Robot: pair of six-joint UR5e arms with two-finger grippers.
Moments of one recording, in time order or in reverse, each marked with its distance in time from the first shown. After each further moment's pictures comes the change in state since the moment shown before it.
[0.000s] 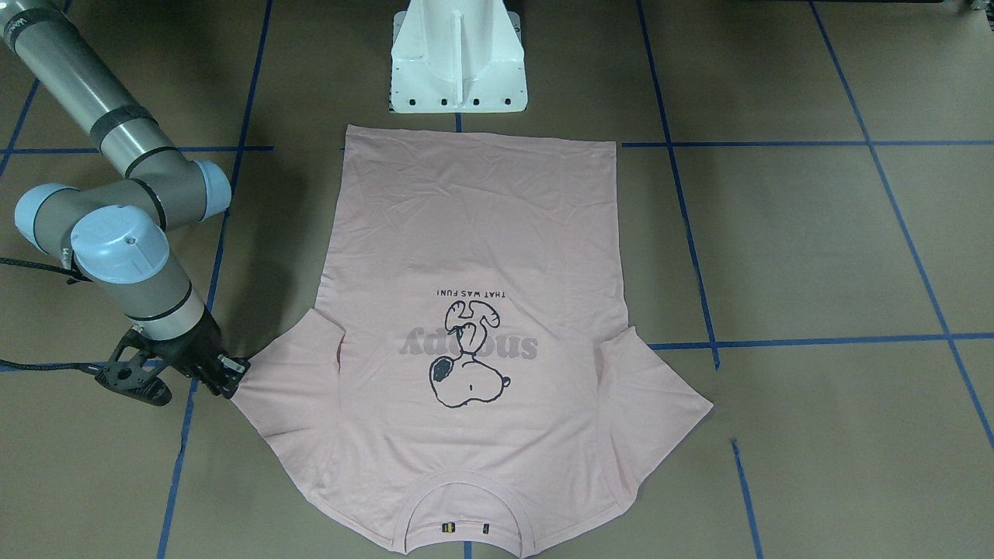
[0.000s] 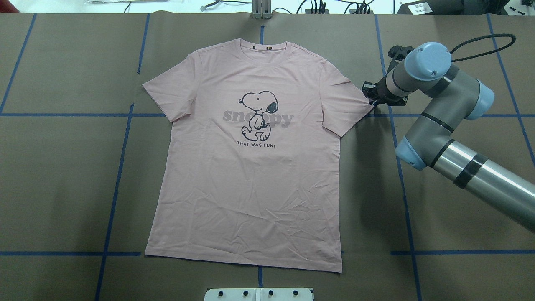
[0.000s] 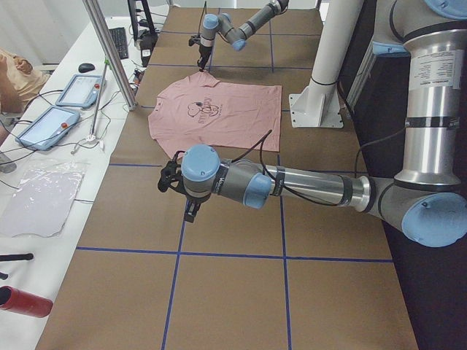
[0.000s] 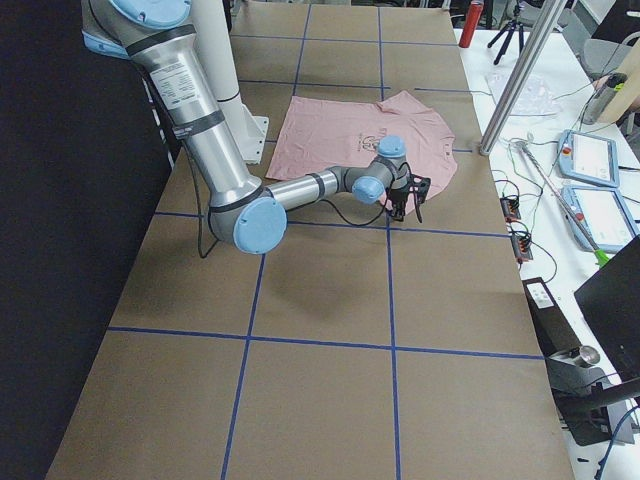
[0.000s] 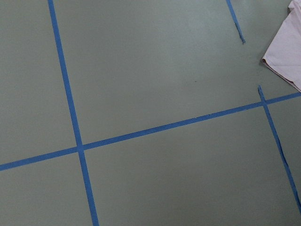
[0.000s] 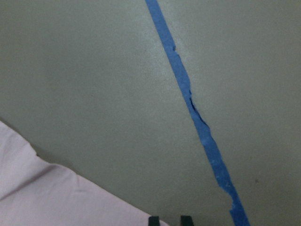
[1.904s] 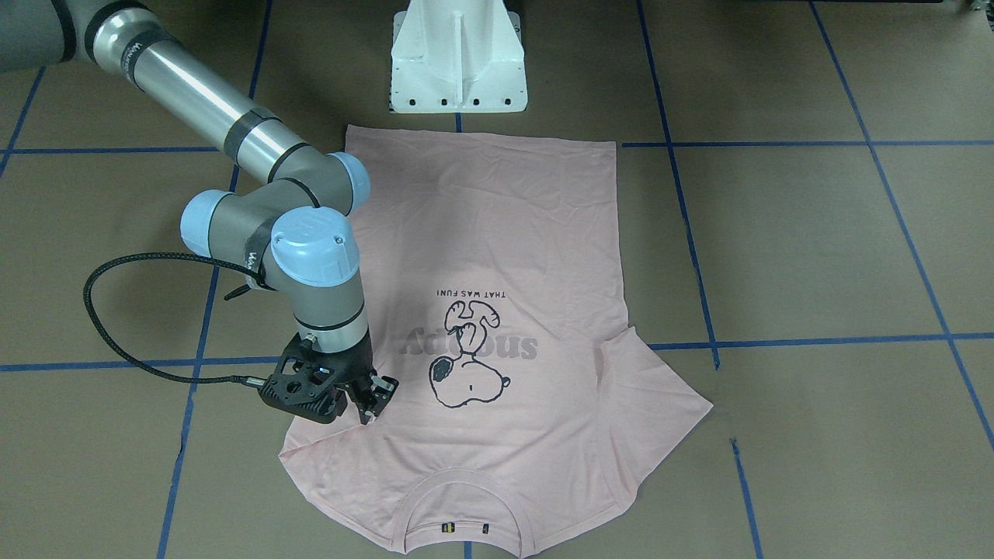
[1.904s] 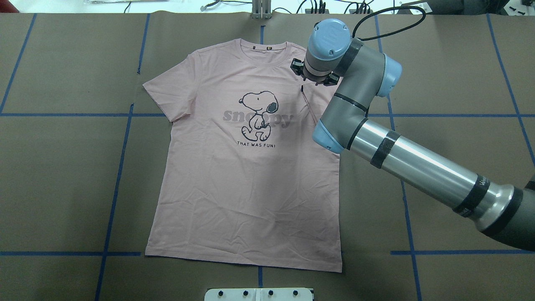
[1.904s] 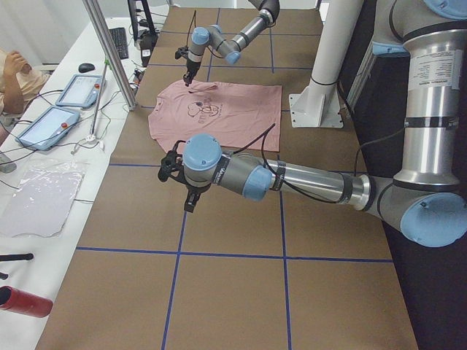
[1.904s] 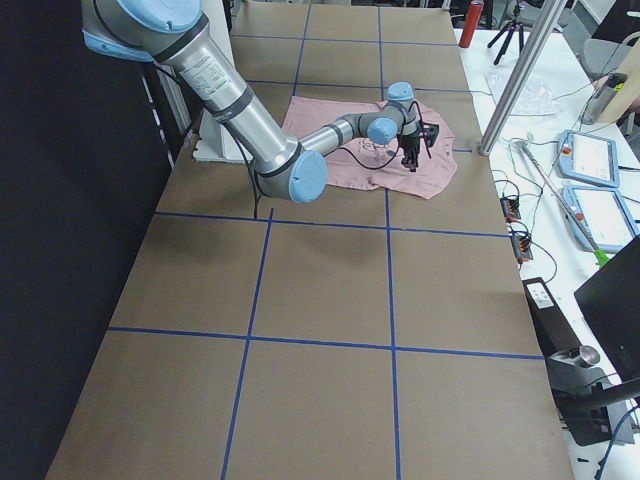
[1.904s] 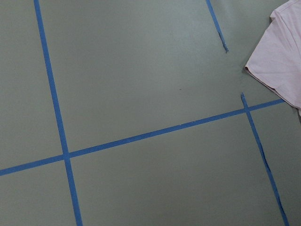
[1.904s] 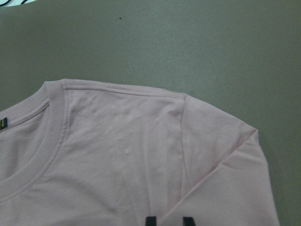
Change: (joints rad) left arm 0.023 -0.023 -0.036 -0.044 -0.016 -0.128; right arm -0.092 0.363 -0.164 -0.160 -0.161 0.089
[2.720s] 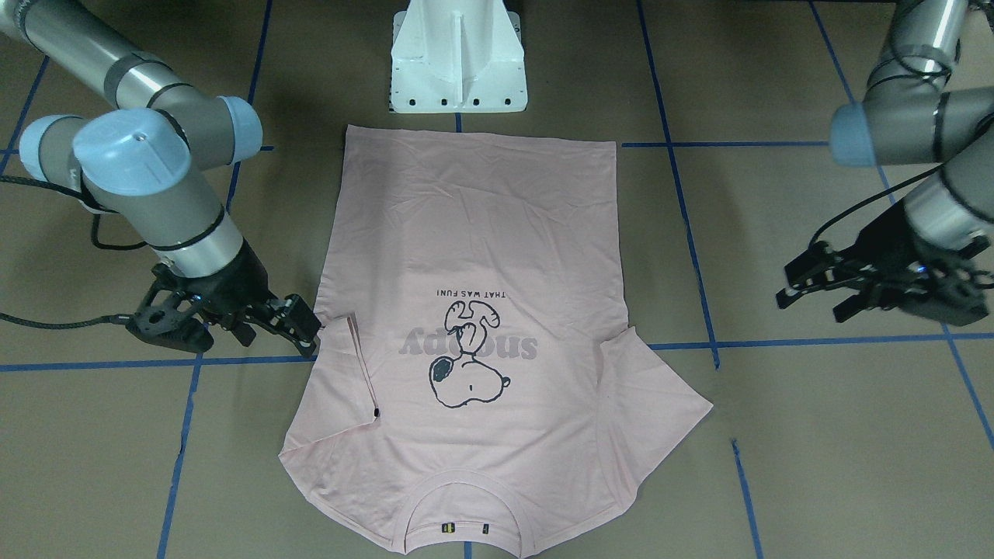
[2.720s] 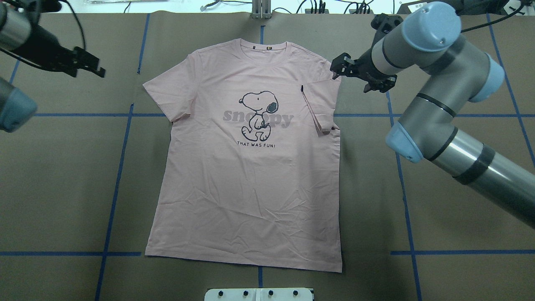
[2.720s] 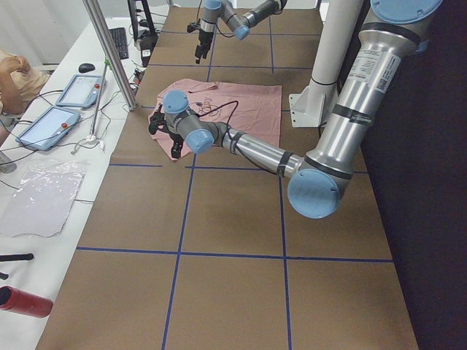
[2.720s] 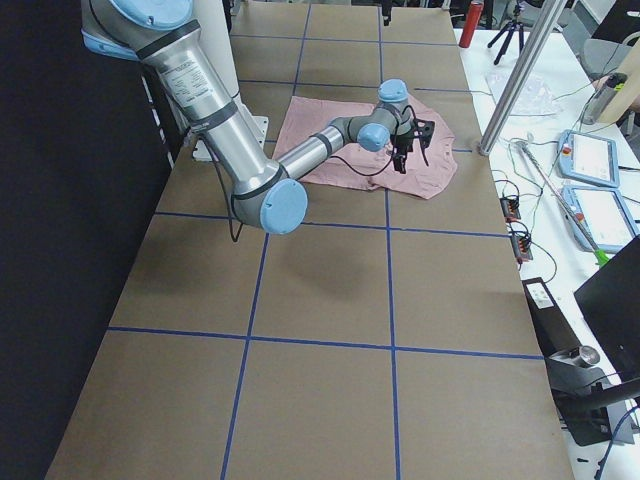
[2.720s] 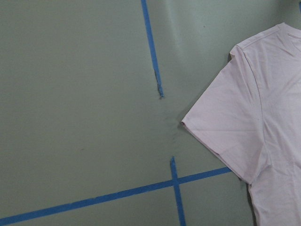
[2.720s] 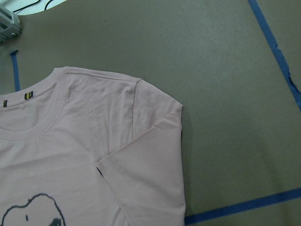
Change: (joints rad) left arm 0.471 -0.432 0.277 -0.212 0.283 -0.599; right arm 0.118 -0.358 0.490 0.004 0.263 -0.055
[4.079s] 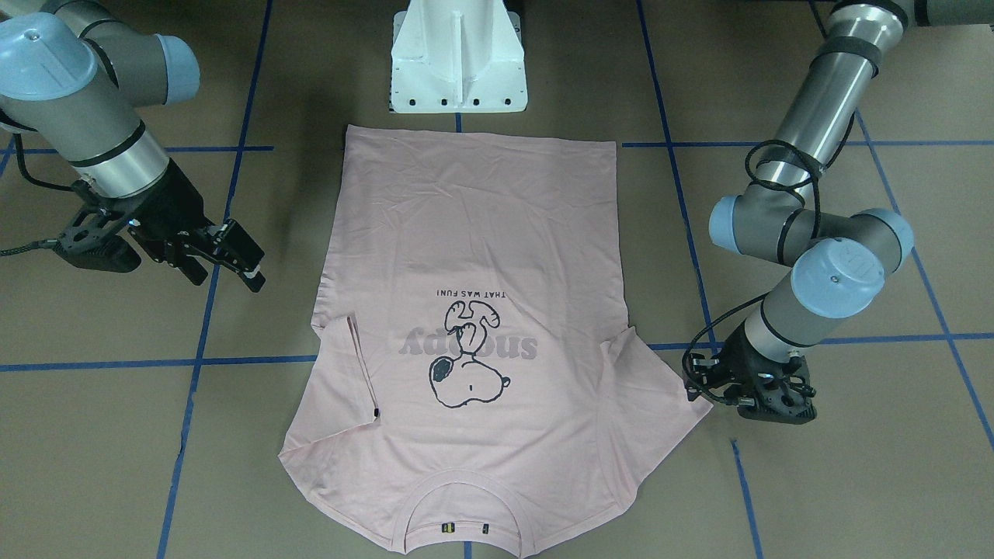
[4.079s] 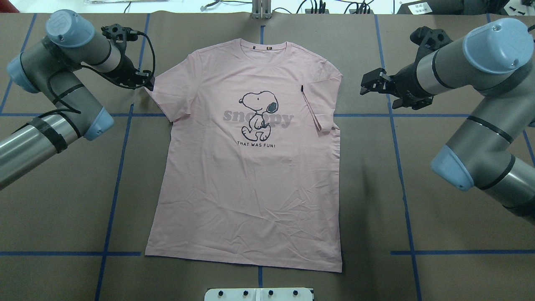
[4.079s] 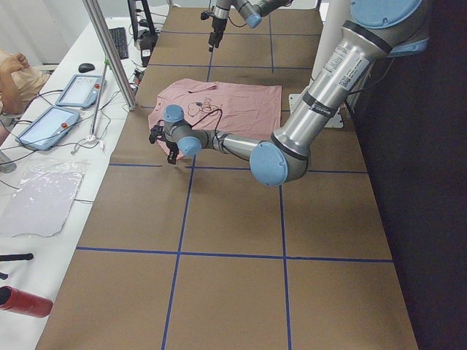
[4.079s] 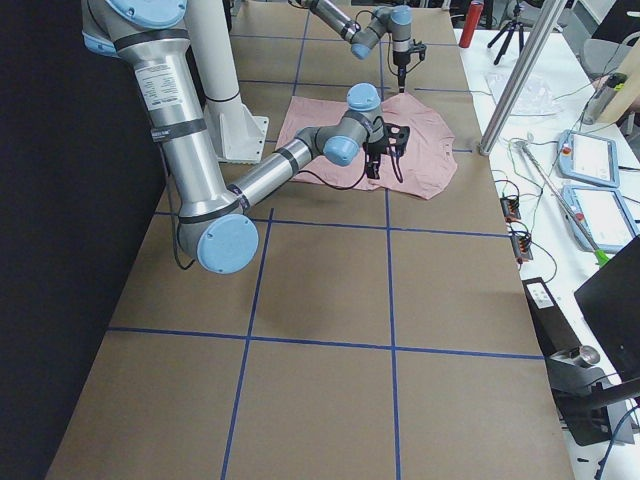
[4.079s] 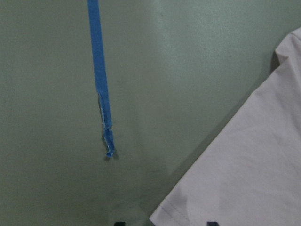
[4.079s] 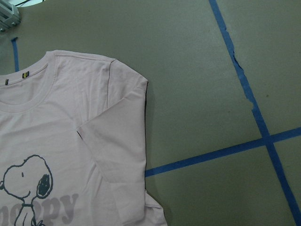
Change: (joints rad) left arm 0.150 -0.207 0.418 -0.185 0.212 -0.065; right arm 0.009 -0.173 0.198 0.000 0.022 0.001
